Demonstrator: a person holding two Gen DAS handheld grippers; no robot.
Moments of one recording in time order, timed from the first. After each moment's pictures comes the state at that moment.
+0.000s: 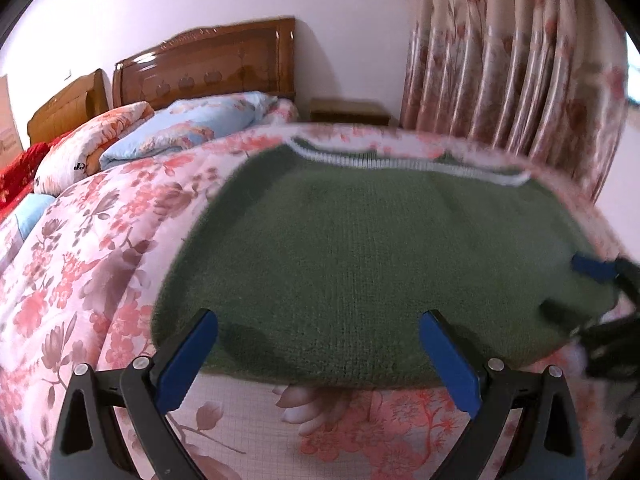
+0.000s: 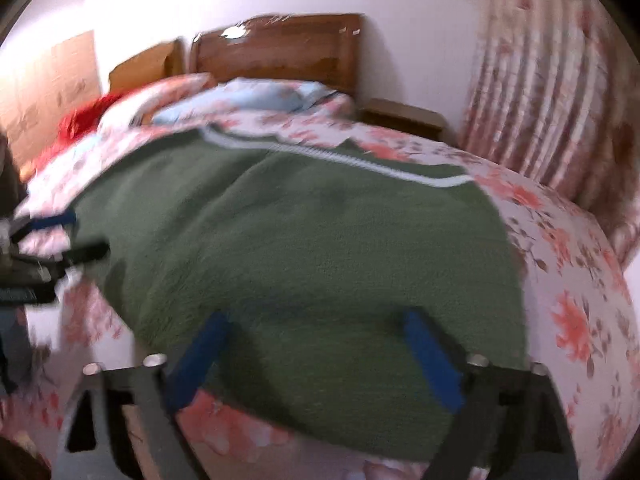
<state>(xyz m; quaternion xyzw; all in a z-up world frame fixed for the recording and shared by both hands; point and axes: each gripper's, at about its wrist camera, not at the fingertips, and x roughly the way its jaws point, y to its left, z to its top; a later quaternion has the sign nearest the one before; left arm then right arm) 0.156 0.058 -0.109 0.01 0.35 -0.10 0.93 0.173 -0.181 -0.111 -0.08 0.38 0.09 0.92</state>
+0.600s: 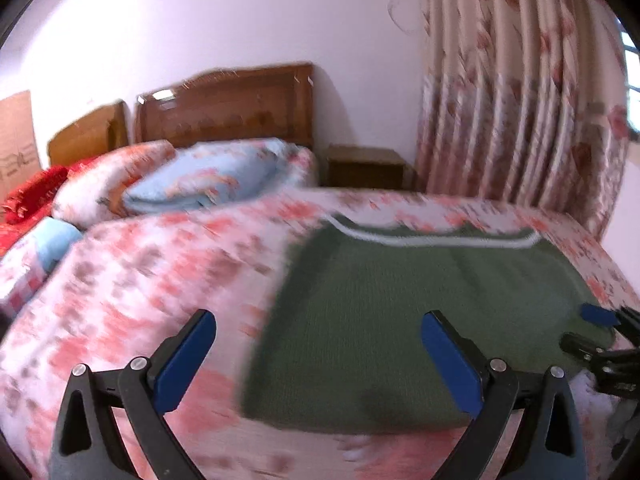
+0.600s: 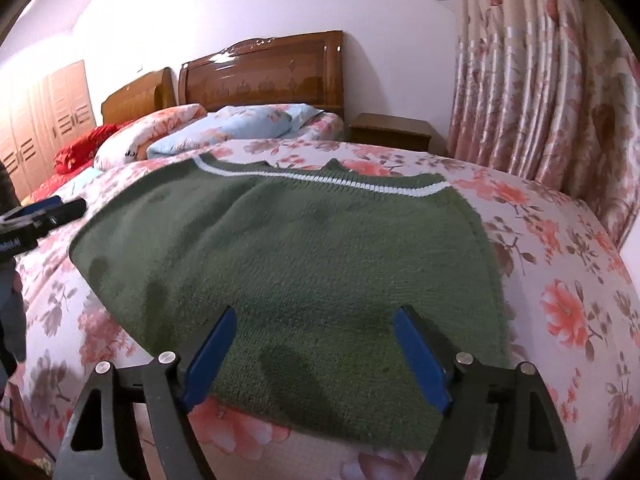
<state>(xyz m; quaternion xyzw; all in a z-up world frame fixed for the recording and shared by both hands) 0.163 0.103 -0.055 0.02 0.27 -0.06 0.96 0.158 -0.200 -0.096 -0.02 0.34 0.08 0.94</state>
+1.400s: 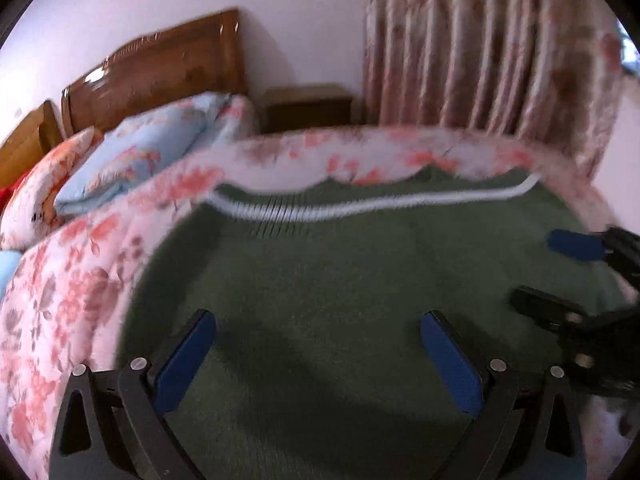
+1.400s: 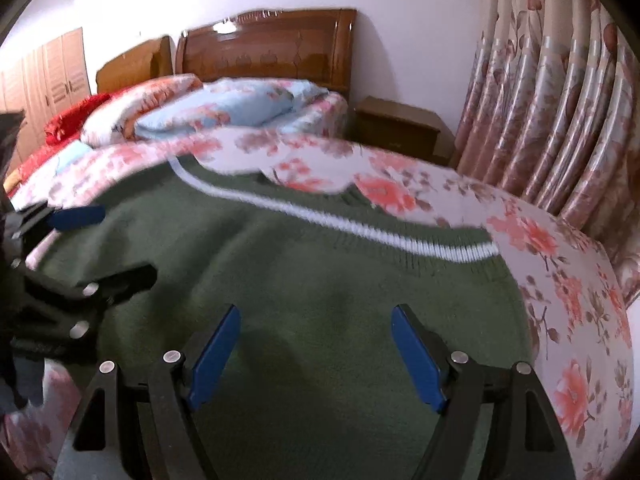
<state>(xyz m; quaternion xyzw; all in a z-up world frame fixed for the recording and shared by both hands) 0.269 0.001 -0.112 0.08 0.41 -0.15 0.90 0.251 -0.171 -0.096 -0.07 0.40 0.07 0.91</state>
